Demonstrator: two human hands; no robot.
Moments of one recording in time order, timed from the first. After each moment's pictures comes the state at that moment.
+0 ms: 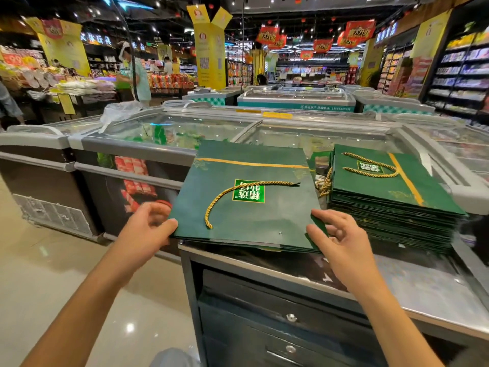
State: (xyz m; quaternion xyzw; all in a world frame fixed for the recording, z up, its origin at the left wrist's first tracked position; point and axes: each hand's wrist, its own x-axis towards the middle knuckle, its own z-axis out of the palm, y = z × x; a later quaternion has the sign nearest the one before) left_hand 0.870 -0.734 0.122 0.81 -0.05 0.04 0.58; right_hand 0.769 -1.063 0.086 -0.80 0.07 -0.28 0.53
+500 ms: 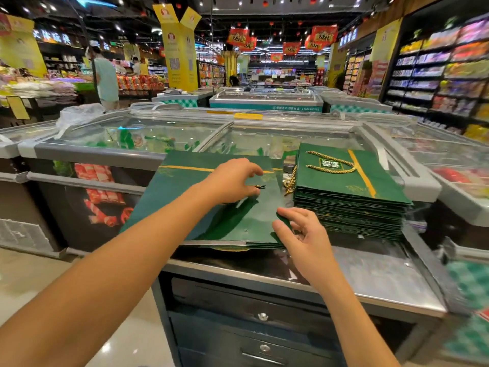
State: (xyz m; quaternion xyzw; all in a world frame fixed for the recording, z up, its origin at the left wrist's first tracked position) left_hand 0.924 -0.933 0.191 0.89 -0.43 0.08 0.14; right_hand 0.764 -1.062 0.087 -0.81 0.07 -0.29 0.51
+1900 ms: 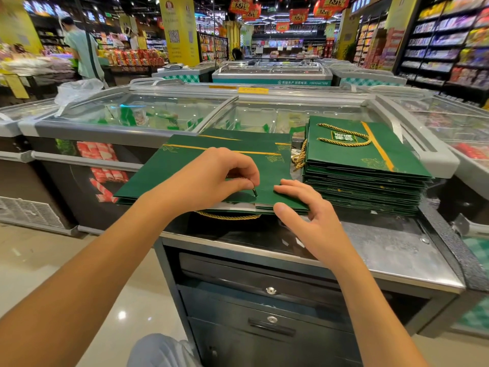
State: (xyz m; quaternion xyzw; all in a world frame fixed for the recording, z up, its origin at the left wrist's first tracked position) left_hand 0.870 -0.861 0.185 0.81 -0.51 0.05 0.28; right_hand 0.759 -1.061 0.088 -0.83 0.00 -0.25 0.49
